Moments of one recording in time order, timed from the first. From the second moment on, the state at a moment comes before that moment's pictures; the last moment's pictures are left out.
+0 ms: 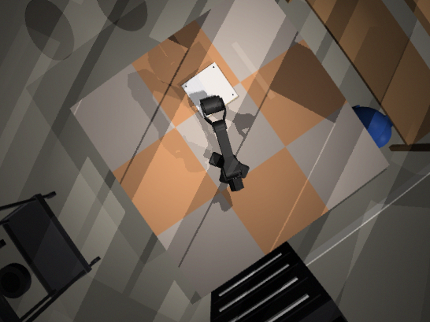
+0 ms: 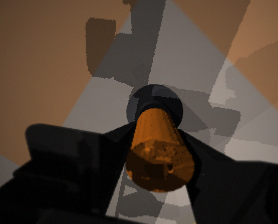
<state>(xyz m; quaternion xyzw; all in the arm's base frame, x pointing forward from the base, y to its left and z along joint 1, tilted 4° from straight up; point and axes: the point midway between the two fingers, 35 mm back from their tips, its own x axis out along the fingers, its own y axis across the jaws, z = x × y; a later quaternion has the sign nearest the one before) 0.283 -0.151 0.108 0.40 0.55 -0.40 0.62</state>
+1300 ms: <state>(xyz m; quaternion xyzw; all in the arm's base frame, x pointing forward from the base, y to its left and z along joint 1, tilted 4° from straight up) 0.282 -0.151 0.110 0.46 0.50 -0.46 0.57</state>
